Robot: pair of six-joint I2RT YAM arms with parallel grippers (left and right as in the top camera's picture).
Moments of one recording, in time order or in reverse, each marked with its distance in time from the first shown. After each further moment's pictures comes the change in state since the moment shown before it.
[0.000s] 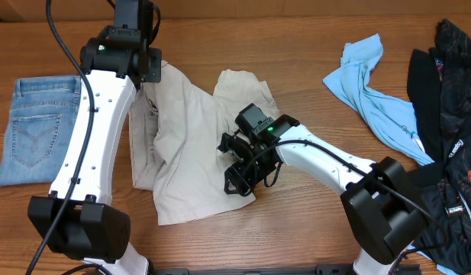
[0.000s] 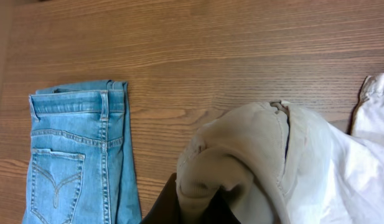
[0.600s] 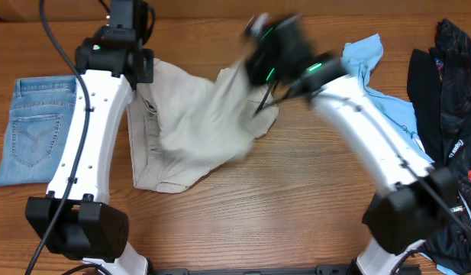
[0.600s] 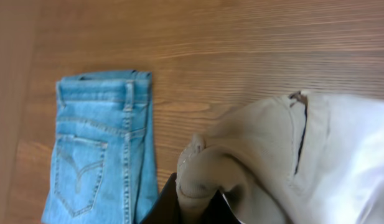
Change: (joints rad) left arm 0.041 0.000 0.000 -0.021 -0.064 -0.010; right arm -0.277 -0.022 0.552 0.206 0.404 0.198
